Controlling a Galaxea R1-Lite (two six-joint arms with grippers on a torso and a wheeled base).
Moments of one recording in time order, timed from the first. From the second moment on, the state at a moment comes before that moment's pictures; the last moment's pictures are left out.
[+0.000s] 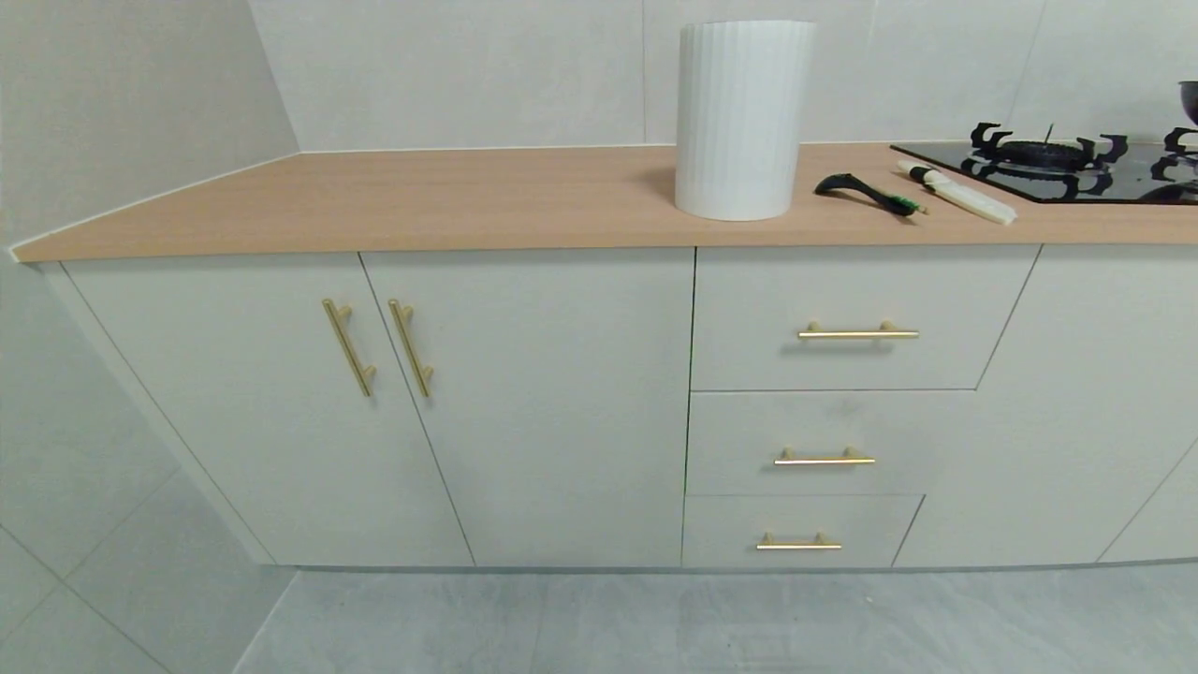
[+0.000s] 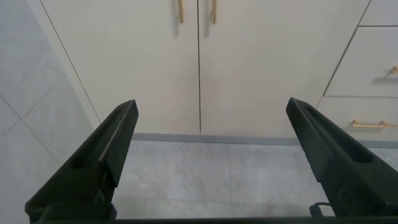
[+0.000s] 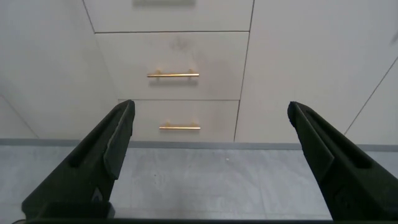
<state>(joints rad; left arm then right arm) 0.00 0.00 0.00 0.00 0.03 0.00 0.00 0.00 0.00 0.00 0.02 0.00</state>
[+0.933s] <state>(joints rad) 0.00 0.00 0.00 0.00 0.03 0.00 0.00 0.00 0.00 0.00 0.02 0.00</state>
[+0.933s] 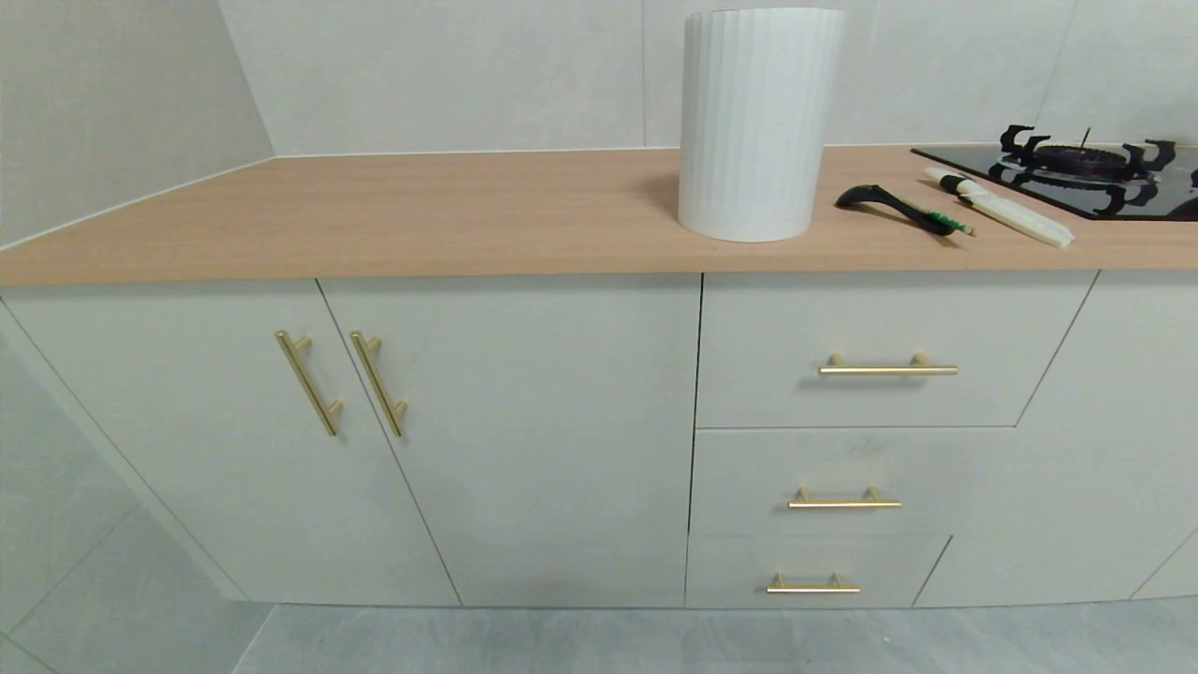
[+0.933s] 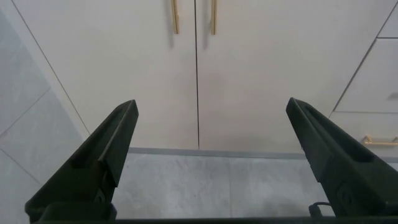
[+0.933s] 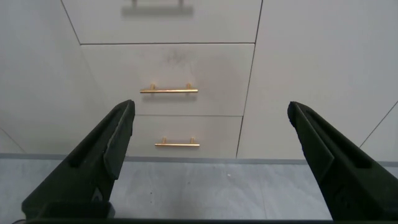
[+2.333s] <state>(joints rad) 0.00 0.00 0.00 0.00 0.03 0.00 0.11 1.18 -0.40 -0.22 0.04 -0.03</state>
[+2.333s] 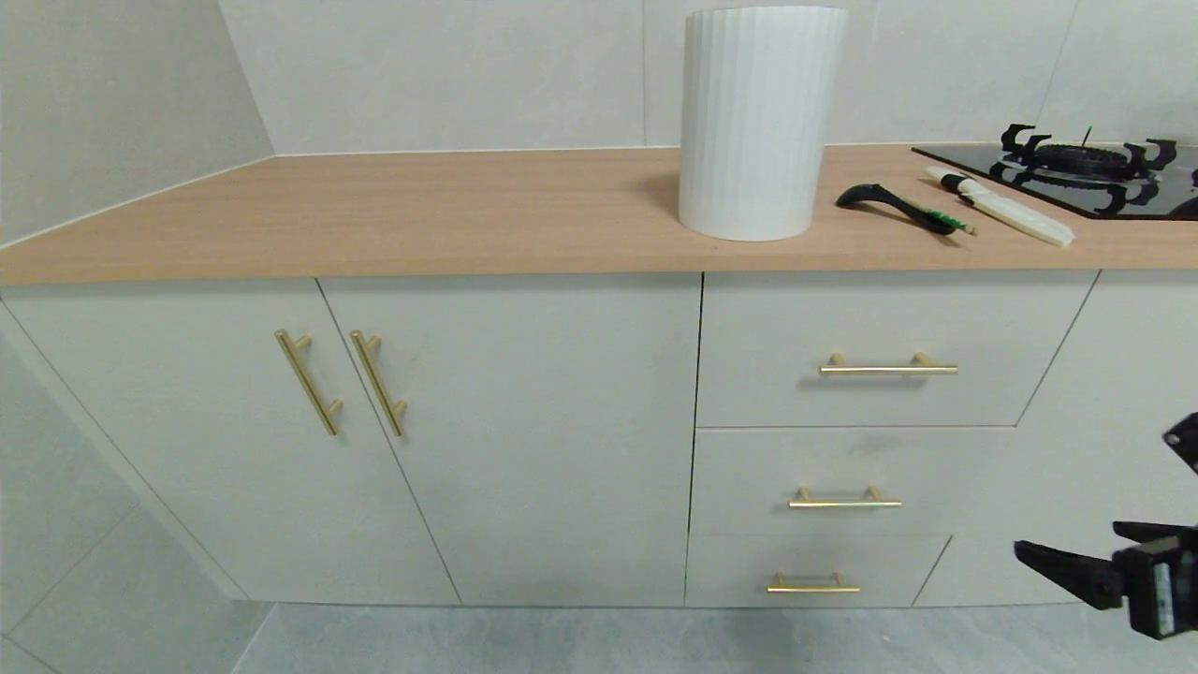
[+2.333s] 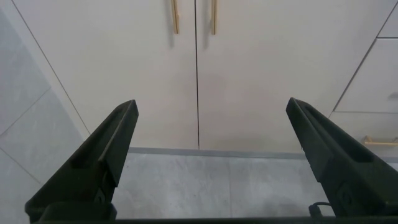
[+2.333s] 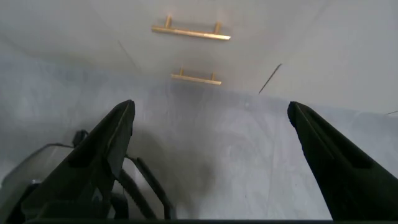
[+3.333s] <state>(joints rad) 0.00 0.00 0.00 0.00 0.03 0.00 0.16 1.94 -0.68 -0.59 0.04 -0.04</state>
